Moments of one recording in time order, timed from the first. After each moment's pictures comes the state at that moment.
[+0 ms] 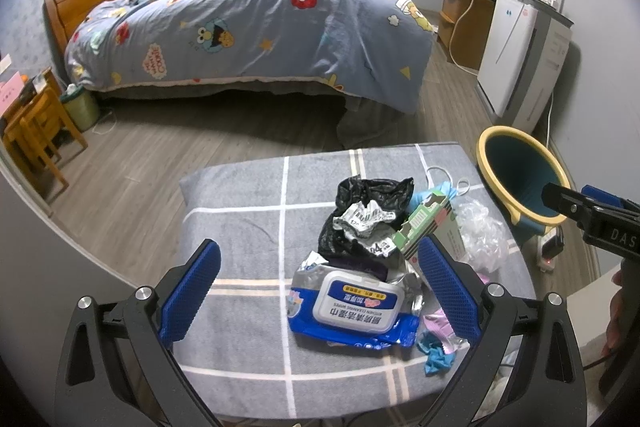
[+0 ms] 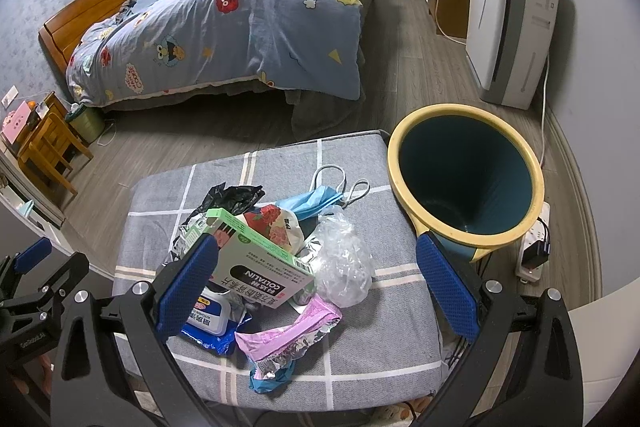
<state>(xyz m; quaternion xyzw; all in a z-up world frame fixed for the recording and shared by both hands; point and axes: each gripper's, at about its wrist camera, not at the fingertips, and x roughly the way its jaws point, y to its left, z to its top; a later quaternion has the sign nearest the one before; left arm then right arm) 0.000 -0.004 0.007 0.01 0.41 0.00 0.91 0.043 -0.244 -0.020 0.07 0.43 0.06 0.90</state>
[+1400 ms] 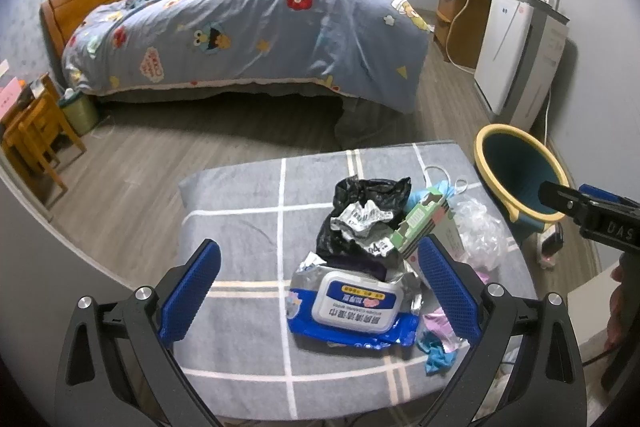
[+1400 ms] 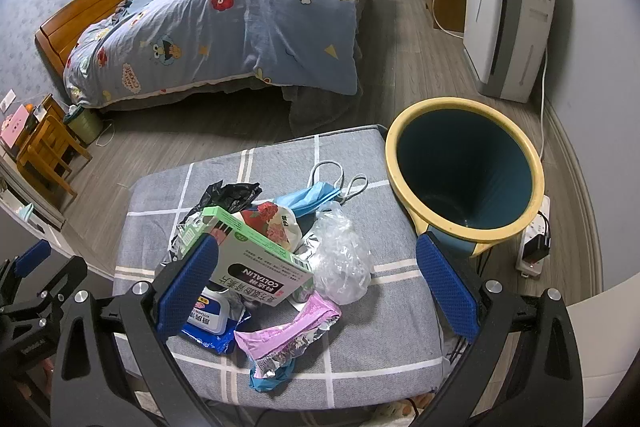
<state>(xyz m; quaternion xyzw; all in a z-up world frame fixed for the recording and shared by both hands) -0.001 -0.004 0.002 0.02 0.41 -0.01 0.91 0.044 -0.247 -0.024 0.08 0.43 0.06 0.90</state>
